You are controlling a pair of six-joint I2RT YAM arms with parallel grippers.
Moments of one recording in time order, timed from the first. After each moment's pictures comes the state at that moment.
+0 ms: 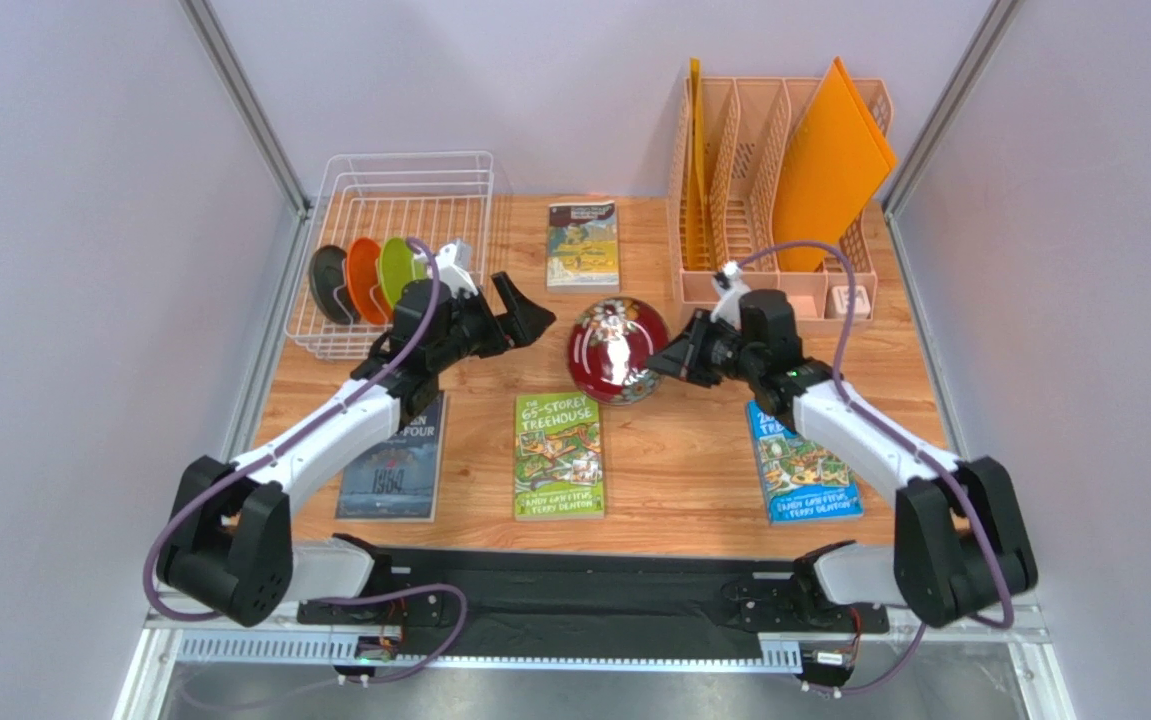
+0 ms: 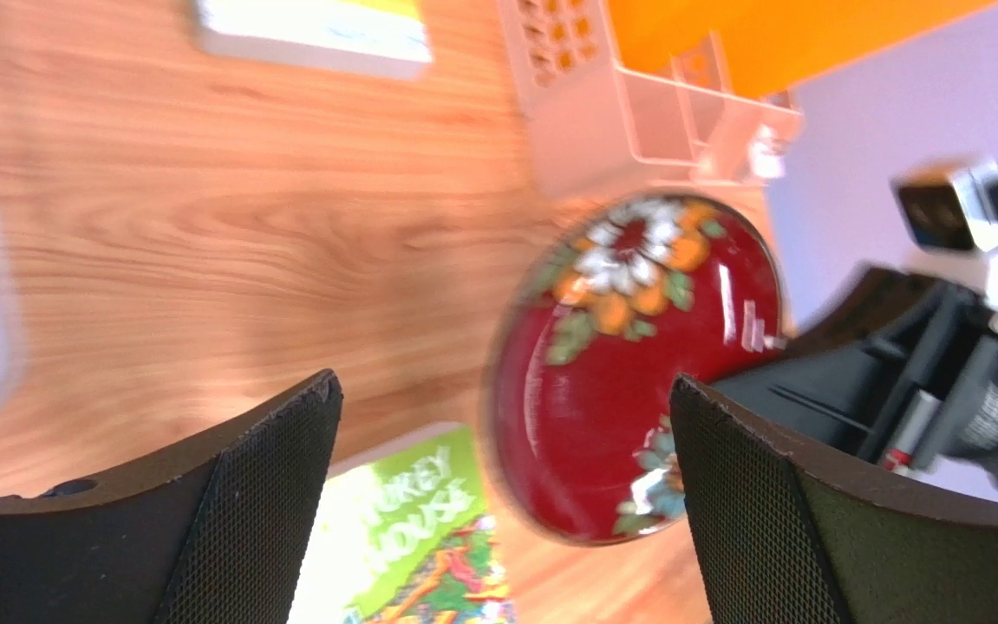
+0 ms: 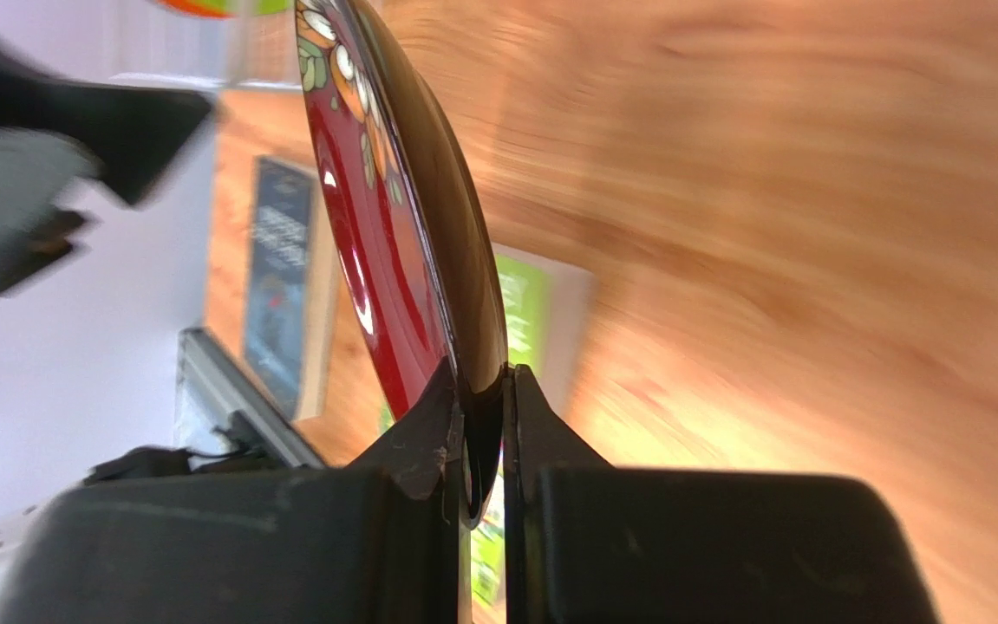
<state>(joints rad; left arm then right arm) -0.41 1.32 0.77 0.22 0.24 -0.71 0.37 1.38 0.81 0.06 -0.48 0.68</state>
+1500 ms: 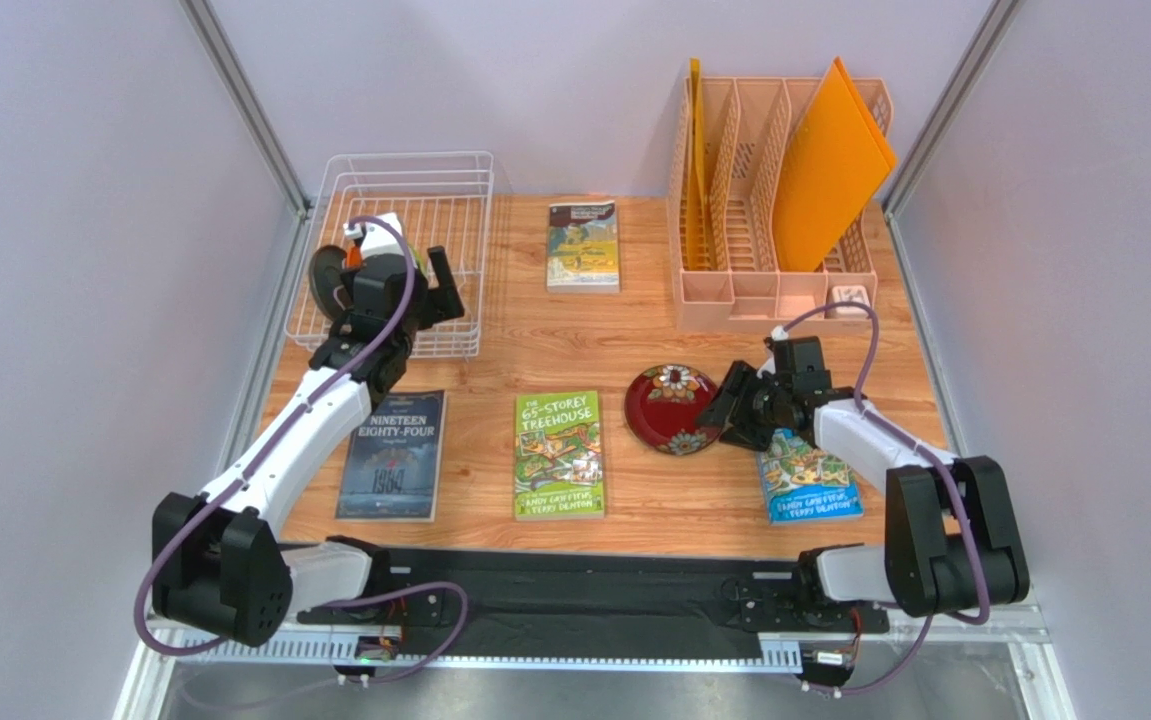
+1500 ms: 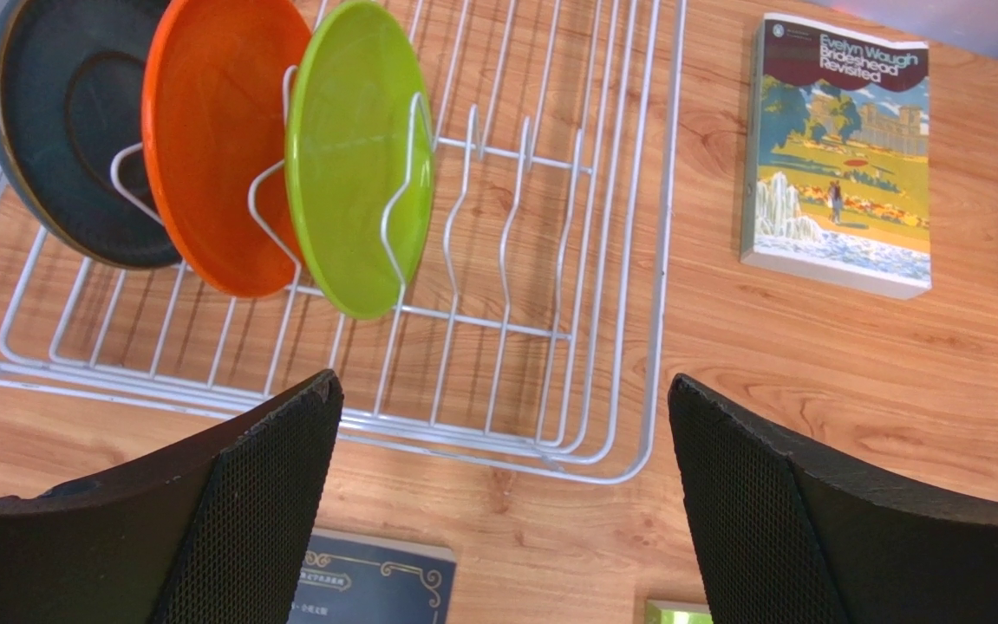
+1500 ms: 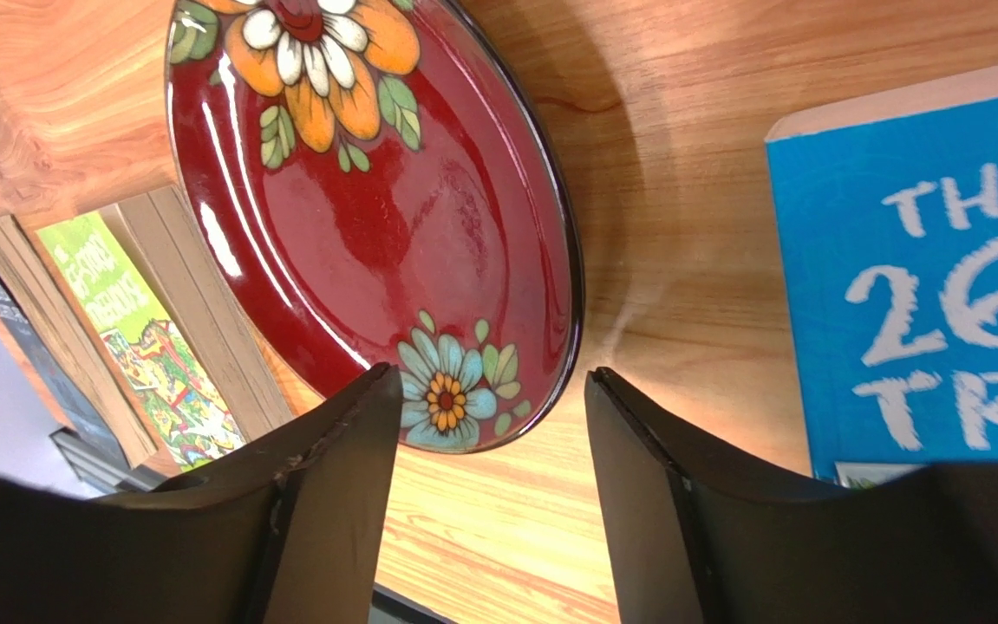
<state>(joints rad) -0.27 1.22 0.92 -0.13 -0.33 -0.33 0.14 1.34 0.59 -0.25 -0.37 0.63</state>
